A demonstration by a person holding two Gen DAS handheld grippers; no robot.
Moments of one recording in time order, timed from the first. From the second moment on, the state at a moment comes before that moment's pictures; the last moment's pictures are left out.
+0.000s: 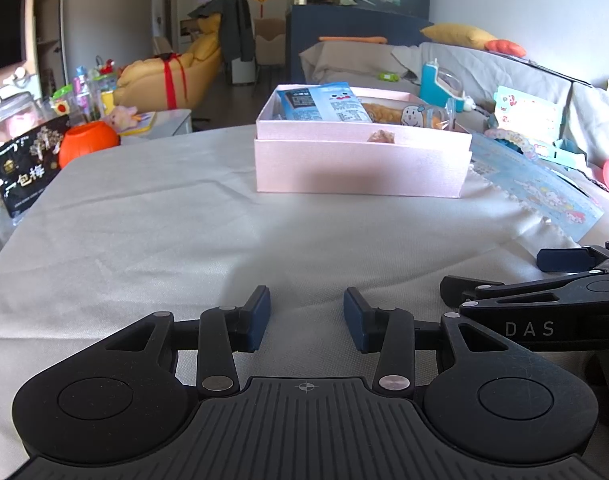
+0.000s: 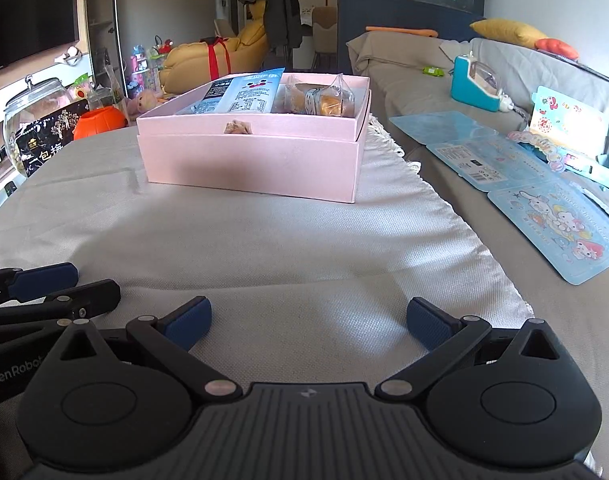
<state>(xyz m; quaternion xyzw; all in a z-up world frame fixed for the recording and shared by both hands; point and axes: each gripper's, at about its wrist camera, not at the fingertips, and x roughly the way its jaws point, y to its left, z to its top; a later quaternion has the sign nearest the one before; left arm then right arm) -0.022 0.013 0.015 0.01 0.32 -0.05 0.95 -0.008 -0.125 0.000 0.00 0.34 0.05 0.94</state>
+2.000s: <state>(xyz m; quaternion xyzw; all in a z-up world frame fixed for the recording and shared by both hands) -0.022 0.013 0.015 0.01 0.32 -0.06 0.95 -0.008 -0.125 0.000 0.00 0.34 0.05 0.94</state>
